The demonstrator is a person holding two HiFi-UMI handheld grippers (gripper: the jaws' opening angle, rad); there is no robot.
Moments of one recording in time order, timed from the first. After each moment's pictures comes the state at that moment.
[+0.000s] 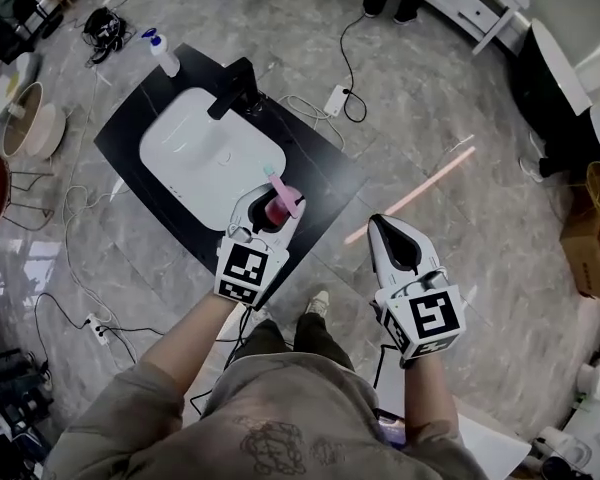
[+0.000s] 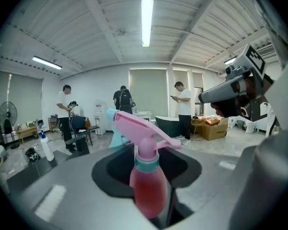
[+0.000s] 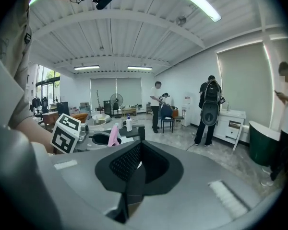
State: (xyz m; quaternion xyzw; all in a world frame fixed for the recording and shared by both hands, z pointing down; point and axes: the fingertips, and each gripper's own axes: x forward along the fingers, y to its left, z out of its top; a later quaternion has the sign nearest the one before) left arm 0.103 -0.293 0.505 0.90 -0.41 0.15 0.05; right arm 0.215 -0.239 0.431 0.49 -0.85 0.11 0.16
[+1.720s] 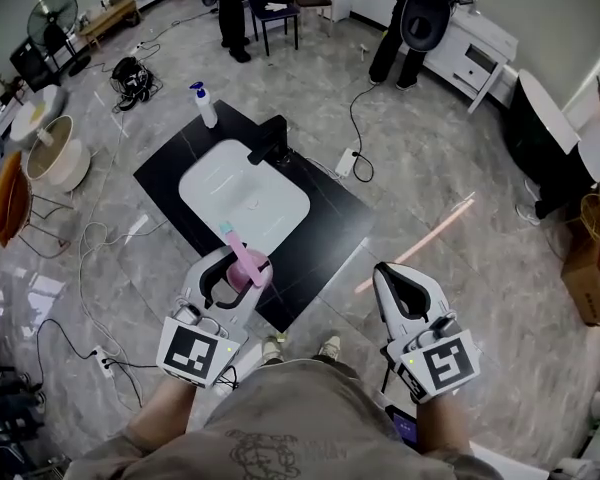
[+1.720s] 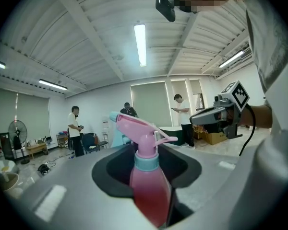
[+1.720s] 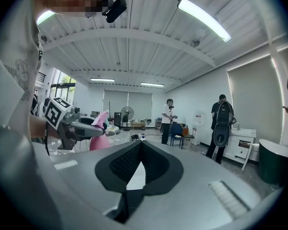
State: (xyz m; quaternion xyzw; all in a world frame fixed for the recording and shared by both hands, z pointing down) left arm -0.008 -0.170 0.328 0.90 -0.43 0.10 -0.03; right arm 0.155 -0.152 0.325 0.44 -0.89 0.02 0.10
